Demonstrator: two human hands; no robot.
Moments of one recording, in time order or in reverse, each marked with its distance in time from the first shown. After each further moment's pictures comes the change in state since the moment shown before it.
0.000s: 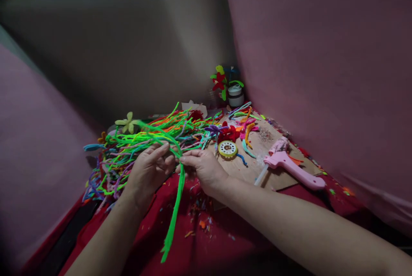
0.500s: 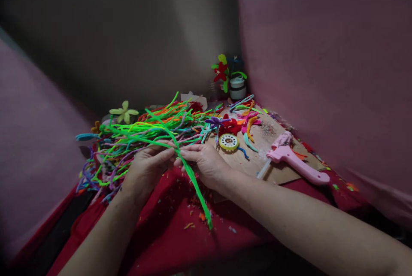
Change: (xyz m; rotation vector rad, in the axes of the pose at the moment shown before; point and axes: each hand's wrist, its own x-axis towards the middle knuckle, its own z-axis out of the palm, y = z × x) left_hand -0.013 -0.013 -0.016 0.289 -0.037 0.042; right_hand 0.002 0.004 -0.006 0.036 -0.052 0.092
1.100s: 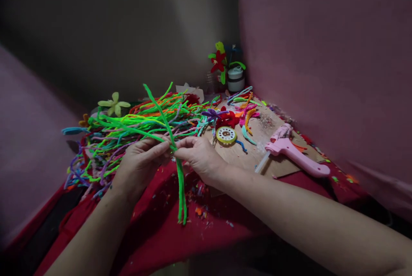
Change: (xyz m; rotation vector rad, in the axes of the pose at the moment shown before) left_hand -0.001 -0.001 0.003 0.041 0.035 0.004; right_hand -0.004 -0.002 0.005 -0.262 0.108 -0.088
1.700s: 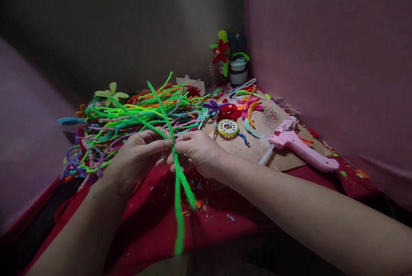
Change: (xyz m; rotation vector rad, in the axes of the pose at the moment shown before) left_hand -0.001 0.004 0.001 0.078 -0.138 -0.119; right_hand -0.001 0.003 -0.001 0.038 -0.147 0.176
